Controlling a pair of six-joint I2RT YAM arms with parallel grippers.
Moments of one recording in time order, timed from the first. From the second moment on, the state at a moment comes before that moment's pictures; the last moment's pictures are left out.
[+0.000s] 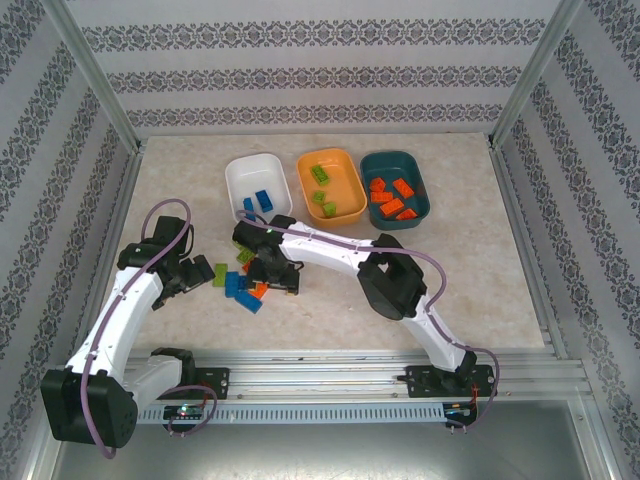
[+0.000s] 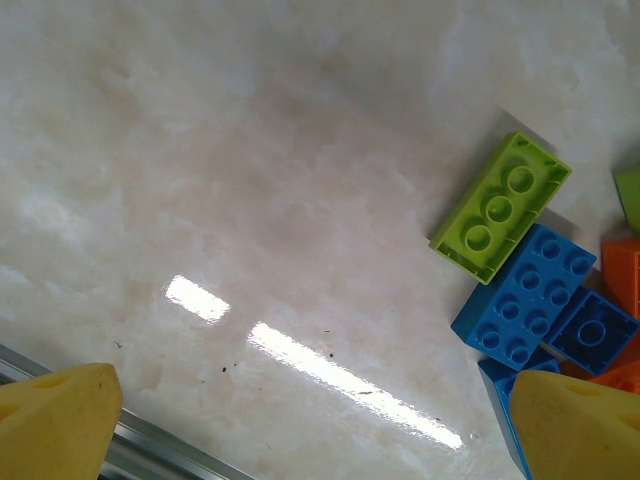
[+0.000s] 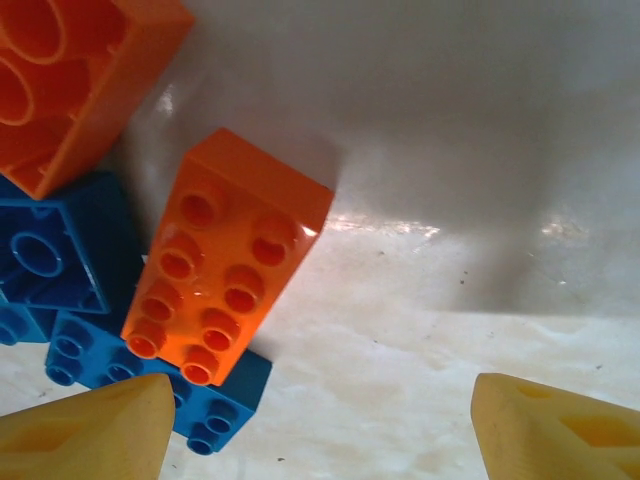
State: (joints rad) left arm -0.05 1.04 0.85 -1.14 -0.13 -0.66; right arm 1.01 2.28 1.93 -1.09 -0.19 1.10
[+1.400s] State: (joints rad) left arm -0.05 1.04 0.85 -1.14 -0.11 -0.64; right arm 0.99 2.45 2.14 -1.14 -0.19 1.09
